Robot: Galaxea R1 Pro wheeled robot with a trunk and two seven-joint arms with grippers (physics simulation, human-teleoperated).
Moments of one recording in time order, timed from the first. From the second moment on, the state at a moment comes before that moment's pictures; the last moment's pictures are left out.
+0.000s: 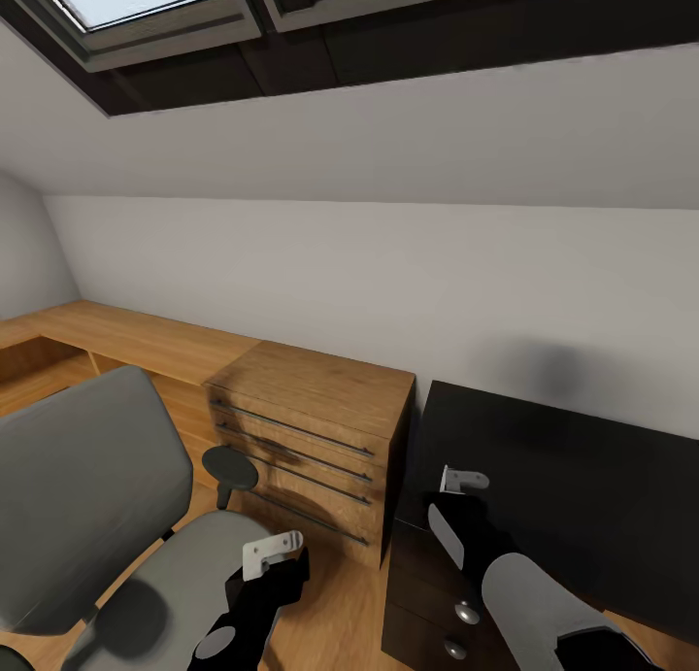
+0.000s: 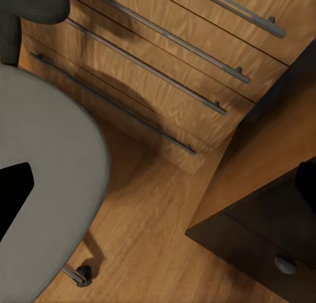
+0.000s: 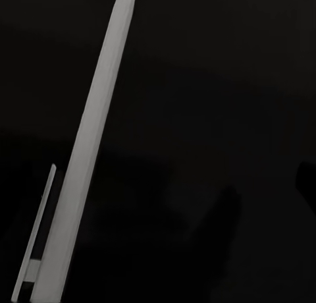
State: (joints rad) left arm -0.11 0.13 -0.67 -1.62 0.73 0.31 0.83; right arm -0.74 0.10 0.12 -0.41 -0.20 0.34 -0.48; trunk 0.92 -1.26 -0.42
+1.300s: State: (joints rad) left arm -0.11 0.13 -0.67 -1.62 0.73 0.31 0.83; right arm -0.74 0.11 0.13 -0.41 -0.20 0.35 -0.48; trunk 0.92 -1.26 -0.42
